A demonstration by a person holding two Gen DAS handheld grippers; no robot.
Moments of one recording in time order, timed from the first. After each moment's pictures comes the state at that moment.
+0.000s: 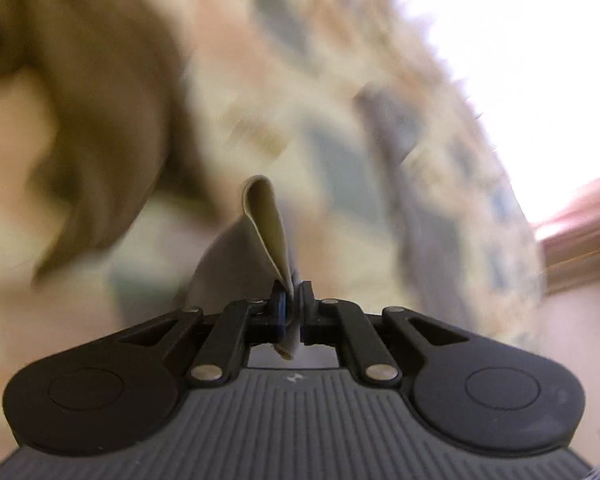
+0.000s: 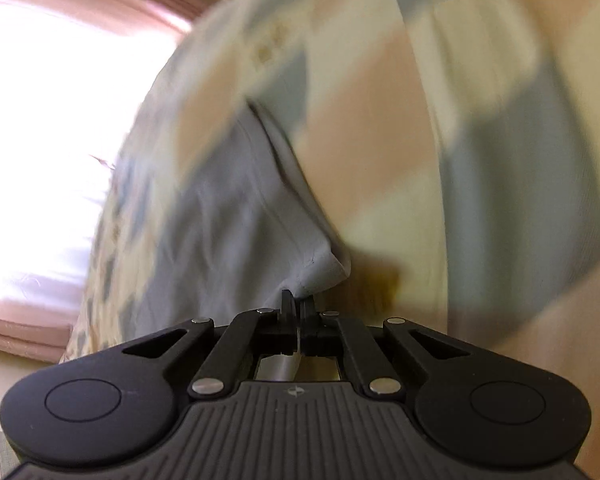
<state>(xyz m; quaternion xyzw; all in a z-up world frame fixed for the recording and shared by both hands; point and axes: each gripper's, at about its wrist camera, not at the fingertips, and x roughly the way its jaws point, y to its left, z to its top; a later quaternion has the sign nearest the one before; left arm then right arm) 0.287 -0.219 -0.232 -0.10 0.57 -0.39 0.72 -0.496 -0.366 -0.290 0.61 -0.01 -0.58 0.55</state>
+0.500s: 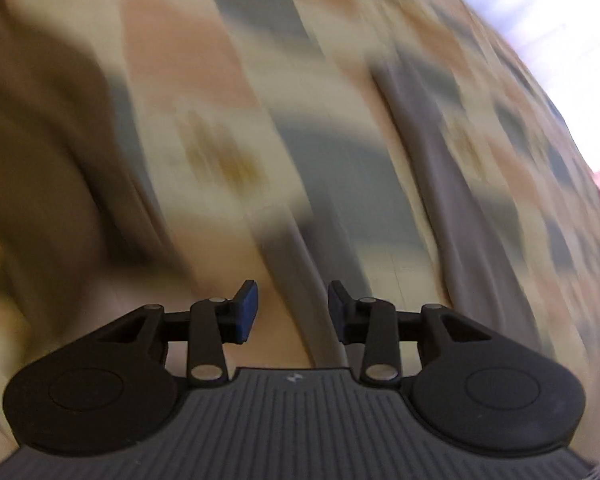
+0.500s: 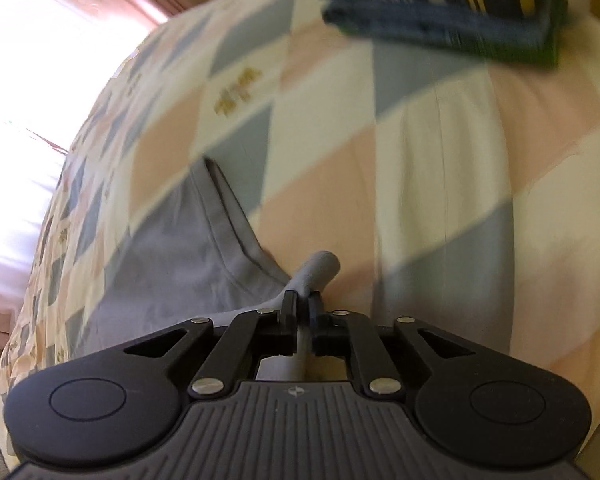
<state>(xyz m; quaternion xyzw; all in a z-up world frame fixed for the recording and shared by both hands) 0.270 -0.300 -0.293 0.03 0.66 -0.36 0.66 -0.538 -0.404 -0.285 0.61 0.09 -0.61 0.50</state>
